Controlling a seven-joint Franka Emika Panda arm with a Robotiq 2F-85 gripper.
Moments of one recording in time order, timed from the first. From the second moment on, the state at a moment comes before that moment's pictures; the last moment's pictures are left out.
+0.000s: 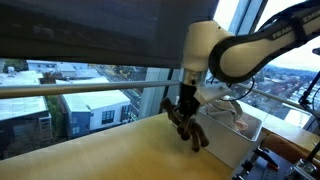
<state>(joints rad) 0.39 0.49 0.03 -1.87 -0.23 2.26 0.58</state>
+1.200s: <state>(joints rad) 0.05 0.21 -0.02 -2.04 -0.26 2.27 0.54</state>
